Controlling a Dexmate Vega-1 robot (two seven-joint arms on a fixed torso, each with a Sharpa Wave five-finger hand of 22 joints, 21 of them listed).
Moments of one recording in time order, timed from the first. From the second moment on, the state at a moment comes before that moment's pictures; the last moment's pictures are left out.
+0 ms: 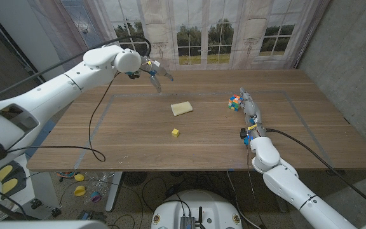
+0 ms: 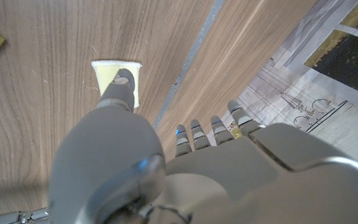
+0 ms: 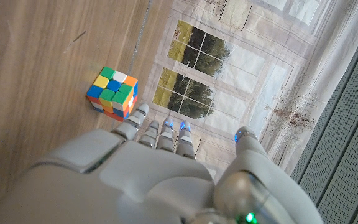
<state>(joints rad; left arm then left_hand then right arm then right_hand) 0.16 0.84 0.86 -1.63 0.76 -0.13 -0.71 0.81 -0.06 0.34 -0.16 0.23 0.02 -0.14 0.21 0.18 0.02 -0.13 0.22 0.19 -0.02 -0.03 0.18 0.17 -0.04 0.04 0.42 0.18 -1.18 -0.48 -0.39 -1.75 0.34 0.26 -0.45 0.18 0.09 0.33 -0.05 0.18 0.12 -0.05 0.18 0.17 0.06 0.02 0.20 0.19 -0.03 0.02 0.19 0.19 0.13 0.00 0.19 0.17</state>
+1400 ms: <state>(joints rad) 0.06 0.71 0.94 -1.31 0.98 -0.55 -0.47 0.87 -0.09 0.27 -0.13 0.24 -0.10 -0.19 0.19 0.20 -0.07 -0.16 0.20 0.20 -0.13 0.01 0.18 0.17 -0.12 0.13 0.32 0.18 -1.23 -0.47 -0.47 -2.05 0.09 0.00 -0.60 0.17 0.09 0.33 -0.05 0.18 0.12 -0.06 0.19 0.17 0.09 0.03 0.20 0.19 -0.02 0.03 0.19 0.19 0.13 0.00 0.20 0.17</state>
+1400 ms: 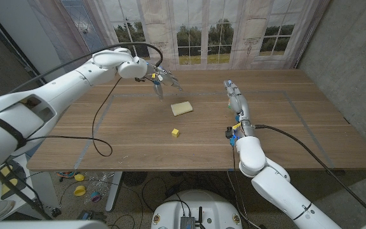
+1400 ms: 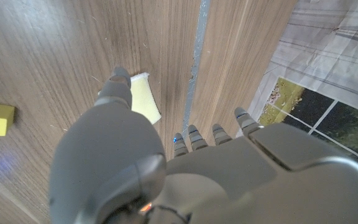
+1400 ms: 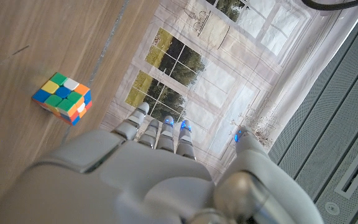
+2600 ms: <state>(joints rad) -0.08 0.56 1.14 -0.95 0.97 -0.69 -0.25 0.87 -0.08 0.24 -0.12 0.28 -0.12 -0.17 0.19 0.20 -0.07 -0.17 0.21 0.20 -0.12 0.02 0.18 0.17 -0.08 0.16 0.31 0.18 -1.15 -0.48 -0.53 -2.15 0.02 -0.19 -0.57 0.17 0.09 0.32 -0.06 0.18 0.13 -0.06 0.19 0.17 0.10 0.04 0.20 0.19 0.00 0.03 0.20 0.19 0.14 0.00 0.20 0.17</state>
